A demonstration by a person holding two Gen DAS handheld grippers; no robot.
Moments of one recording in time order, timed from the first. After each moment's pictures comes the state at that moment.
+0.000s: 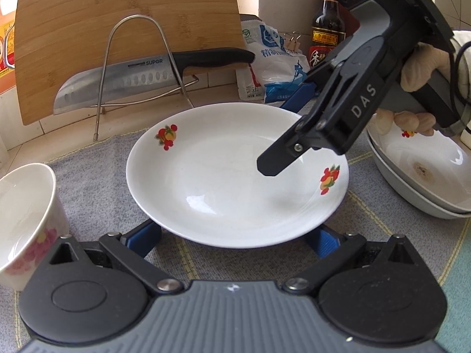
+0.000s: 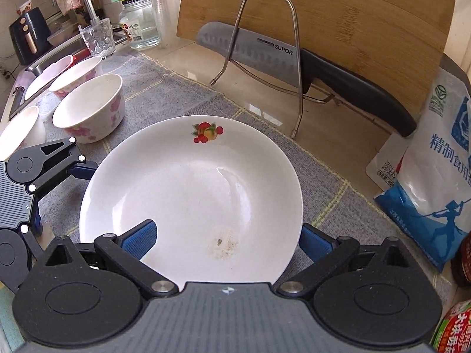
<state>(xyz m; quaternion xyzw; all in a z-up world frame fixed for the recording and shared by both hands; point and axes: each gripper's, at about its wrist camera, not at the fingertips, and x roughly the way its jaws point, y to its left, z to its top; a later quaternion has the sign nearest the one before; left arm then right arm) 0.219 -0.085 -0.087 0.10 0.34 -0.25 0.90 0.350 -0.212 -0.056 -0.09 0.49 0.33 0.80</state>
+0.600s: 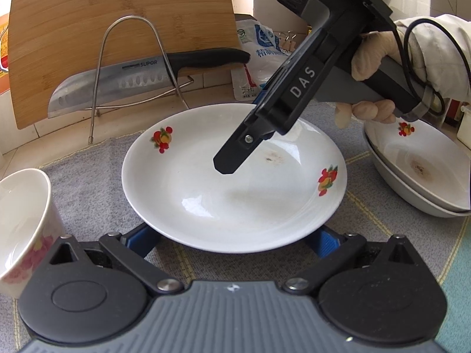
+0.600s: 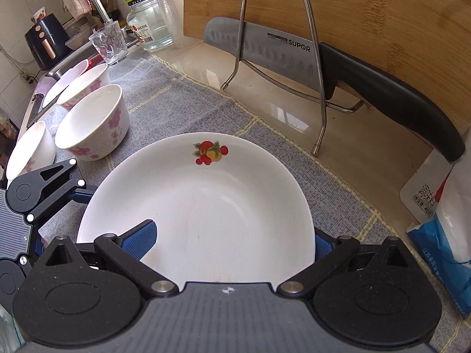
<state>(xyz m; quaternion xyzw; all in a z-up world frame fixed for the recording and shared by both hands) 0.220 -0.085 -0.086 0.11 0.34 -0.26 0.90 0.390 -0.205 -0.066 -0.06 0.51 0.38 0.77</state>
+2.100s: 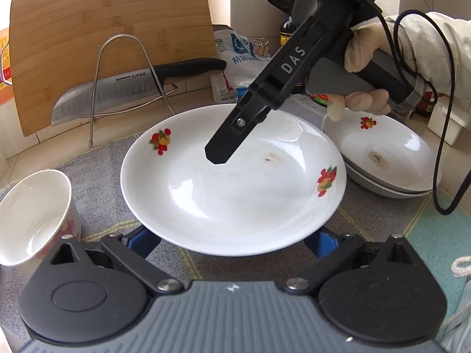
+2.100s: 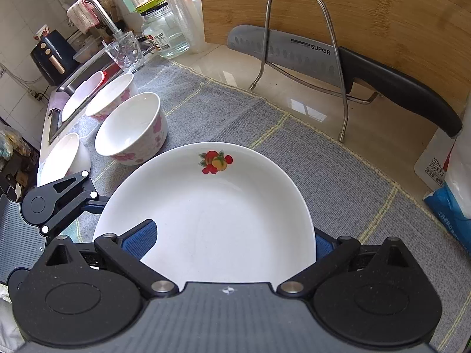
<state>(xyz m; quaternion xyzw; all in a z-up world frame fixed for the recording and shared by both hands) 0.180 -0.069 -0.049 0.12 0.35 -0.29 0.88 0.355 -0.201 -0.033 0.00 0.53 0.38 0.76</state>
